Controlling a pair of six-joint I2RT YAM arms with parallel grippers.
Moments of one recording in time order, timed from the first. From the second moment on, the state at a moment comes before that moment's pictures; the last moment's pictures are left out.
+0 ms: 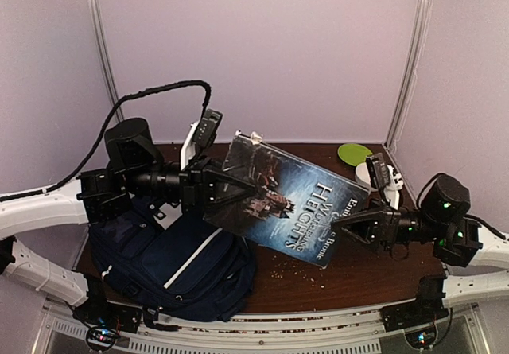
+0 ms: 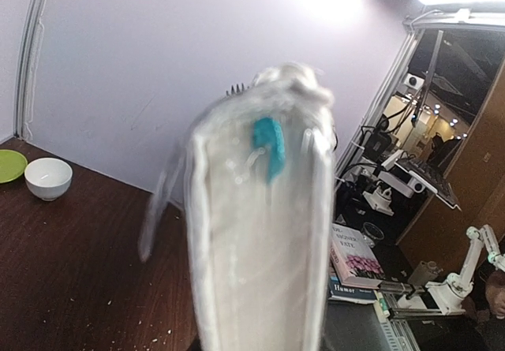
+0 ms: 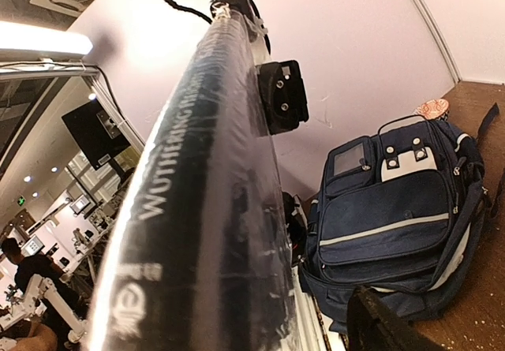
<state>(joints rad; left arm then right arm) -1.02 1.19 1.00 0.23 0.66 -0.43 1.04 0.65 0.53 0.24 -0.43 0.67</state>
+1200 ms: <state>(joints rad) -1.36 1.57 1.15 -0.94 -0.43 -0.49 1.06 0.38 0.44 -0.38 0.27 0.60</state>
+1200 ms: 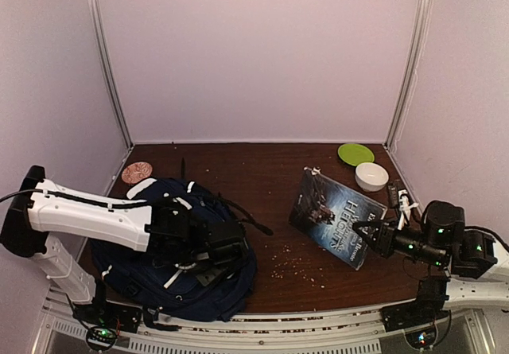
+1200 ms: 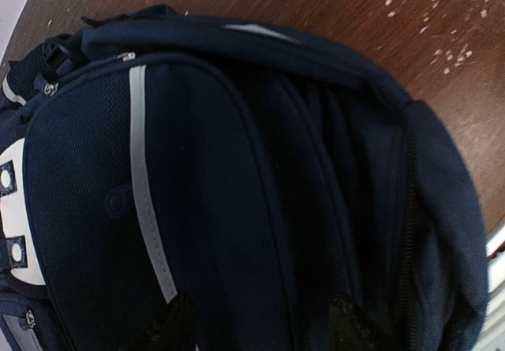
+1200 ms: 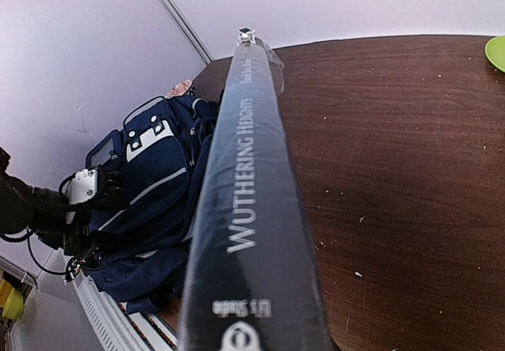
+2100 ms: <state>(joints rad) -1.26 1.36 1.33 -1.12 -0.59 -0.51 1.06 0.44 0.45 -0.23 0.13 0.76</state>
